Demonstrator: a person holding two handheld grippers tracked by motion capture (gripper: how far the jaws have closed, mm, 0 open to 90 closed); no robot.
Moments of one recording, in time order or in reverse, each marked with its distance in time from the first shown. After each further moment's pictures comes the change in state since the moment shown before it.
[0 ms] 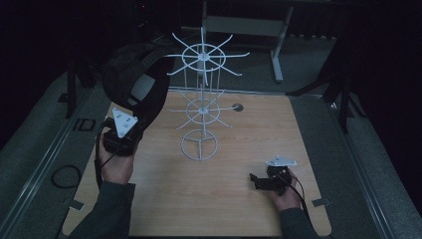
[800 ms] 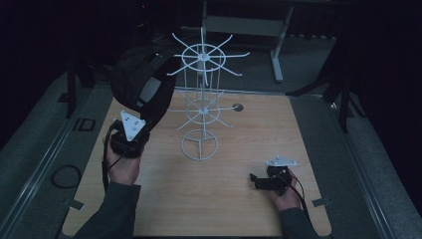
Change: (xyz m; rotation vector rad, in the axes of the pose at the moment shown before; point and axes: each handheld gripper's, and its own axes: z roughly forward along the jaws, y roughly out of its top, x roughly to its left) left arm -0.014 -0.004 0.006 -0.017 -0.003 0.023; right arm 0.000 0.000 0.000 0.000 0.000 0.000
